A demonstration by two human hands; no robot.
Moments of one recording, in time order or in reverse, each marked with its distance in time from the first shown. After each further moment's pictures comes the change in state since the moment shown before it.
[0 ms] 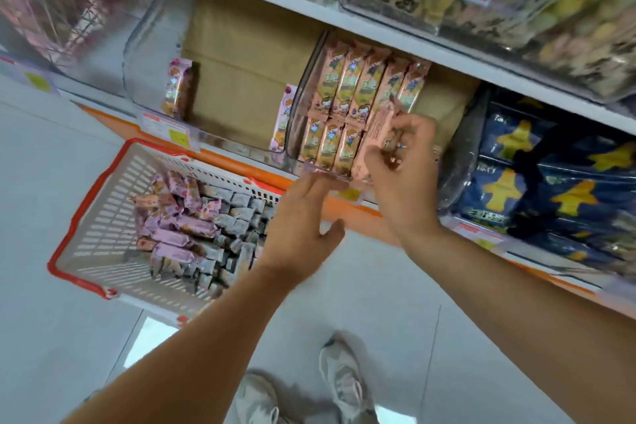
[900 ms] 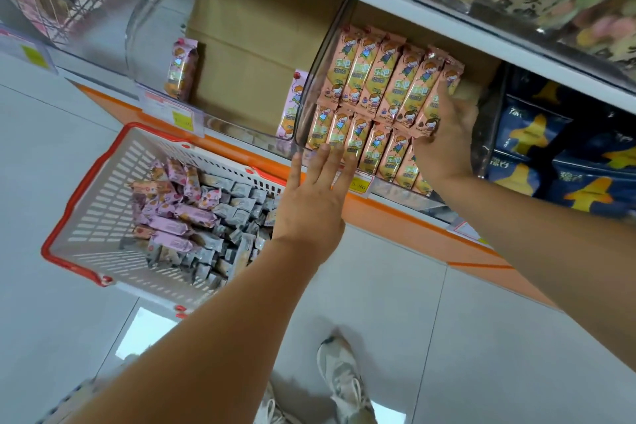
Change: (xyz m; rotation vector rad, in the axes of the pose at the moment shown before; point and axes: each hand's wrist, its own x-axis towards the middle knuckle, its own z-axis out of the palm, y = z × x) left_hand 0.015 -0.003 0.012 0.830 -0.306 -0.026; right_hand 0.067 0.058 -0.023 -0.515 -0.032 0.061
